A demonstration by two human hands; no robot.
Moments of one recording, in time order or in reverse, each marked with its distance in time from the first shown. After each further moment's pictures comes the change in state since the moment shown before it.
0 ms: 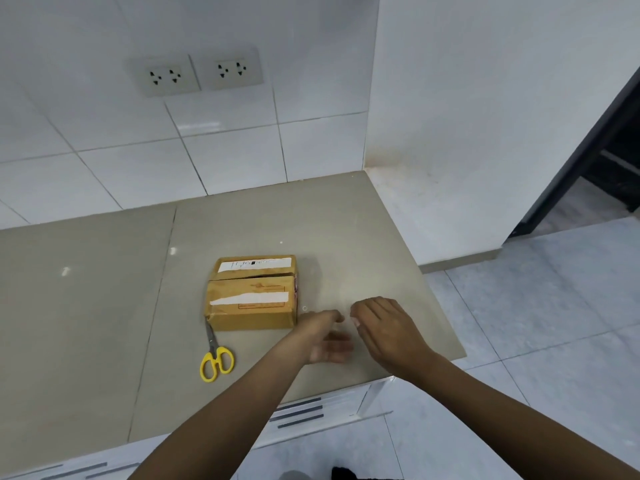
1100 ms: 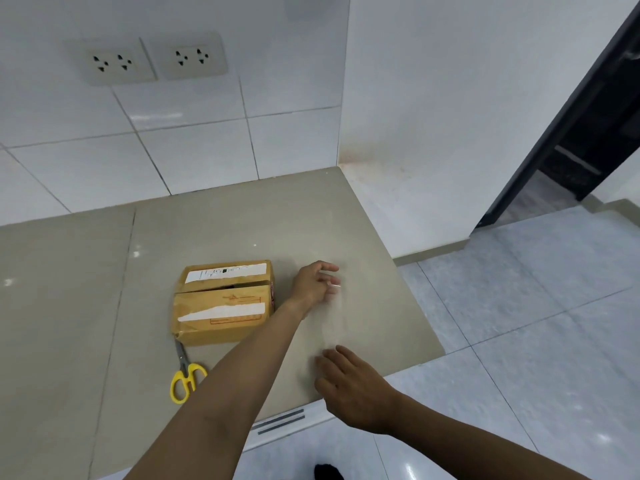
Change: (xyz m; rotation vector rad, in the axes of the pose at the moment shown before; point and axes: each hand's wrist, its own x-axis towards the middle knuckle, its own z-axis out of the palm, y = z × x) left_hand 0.092 0.057 0.011 0.345 0.016 0.638; right_hand -0.054 -0.014 0.067 -0.180 -0.152 -0.296
